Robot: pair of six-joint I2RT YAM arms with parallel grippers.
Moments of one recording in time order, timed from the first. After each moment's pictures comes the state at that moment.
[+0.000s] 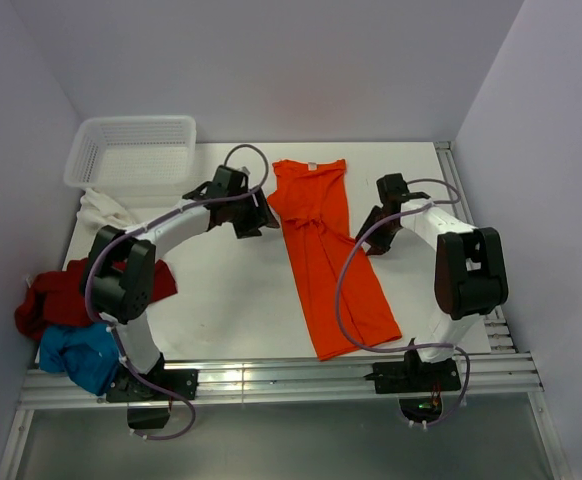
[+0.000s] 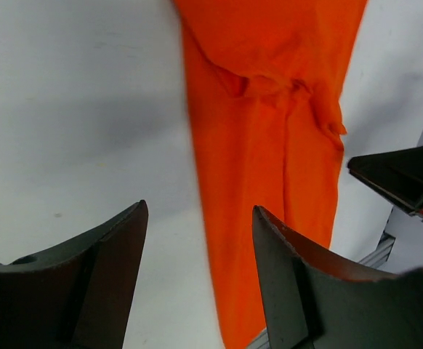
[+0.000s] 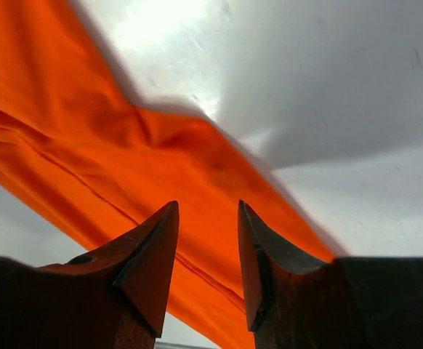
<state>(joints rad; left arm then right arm) -0.45 1.79 1.26 -0.32 0.27 -0.77 0.13 1.70 1.10 -0.63 -0.12 0.72</state>
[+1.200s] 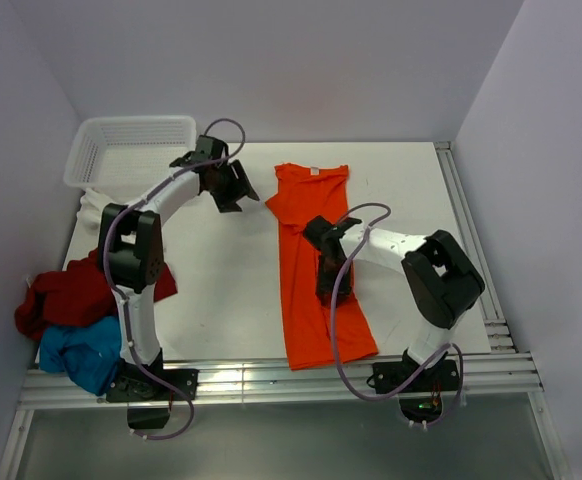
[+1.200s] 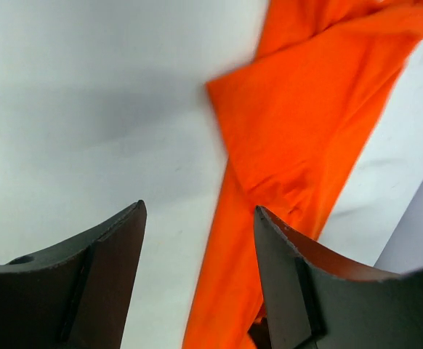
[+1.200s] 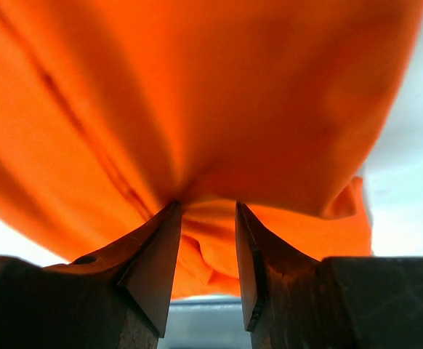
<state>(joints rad) -0.31 2.05 1.62 -0.55 0.28 -0.73 0.64 1.73 1.05 -0.88 -0.02 0.83</state>
